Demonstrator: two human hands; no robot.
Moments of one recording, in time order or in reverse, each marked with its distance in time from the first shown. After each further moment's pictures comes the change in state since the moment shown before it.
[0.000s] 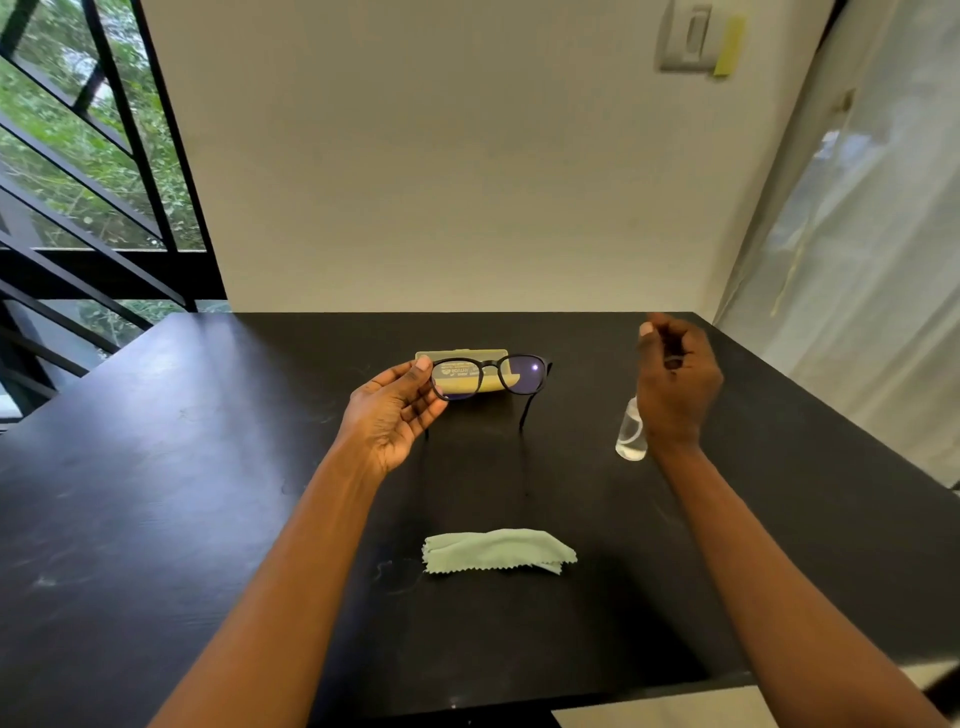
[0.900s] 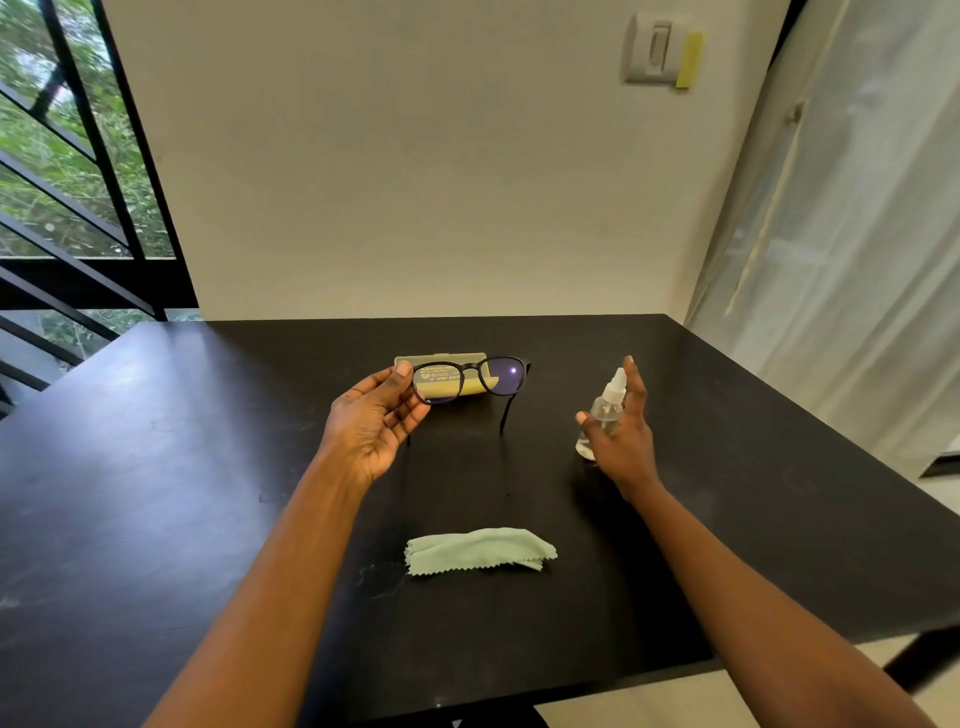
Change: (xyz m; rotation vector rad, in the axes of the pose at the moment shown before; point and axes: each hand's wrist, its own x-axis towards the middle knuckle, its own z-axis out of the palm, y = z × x) left_hand -0.001 -0.005 0.000 -0.037 -0.013 0.015; right_hand -0.040 0.050 -0.023 -0.263 -0.467 0.321
